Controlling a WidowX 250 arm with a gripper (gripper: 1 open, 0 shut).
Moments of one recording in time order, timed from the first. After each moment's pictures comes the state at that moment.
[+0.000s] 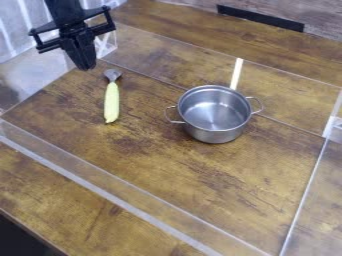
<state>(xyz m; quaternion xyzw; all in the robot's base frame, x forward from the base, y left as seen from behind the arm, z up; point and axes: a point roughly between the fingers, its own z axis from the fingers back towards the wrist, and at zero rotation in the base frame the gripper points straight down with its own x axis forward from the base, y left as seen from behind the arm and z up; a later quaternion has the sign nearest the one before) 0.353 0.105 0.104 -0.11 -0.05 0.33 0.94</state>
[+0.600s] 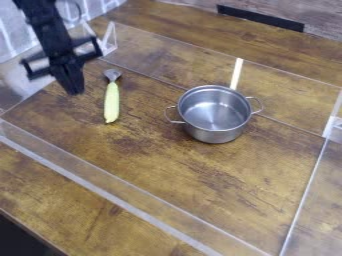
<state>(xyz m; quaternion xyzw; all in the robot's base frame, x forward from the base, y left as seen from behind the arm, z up) 0.336 0.123 0.056 -0.10 -0.03 0.36 0.93</state>
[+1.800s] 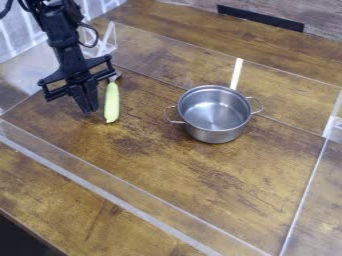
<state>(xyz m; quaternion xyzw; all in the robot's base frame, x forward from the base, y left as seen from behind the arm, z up) 0.347 0.108 0.035 -0.08 0.01 0.49 0.87</state>
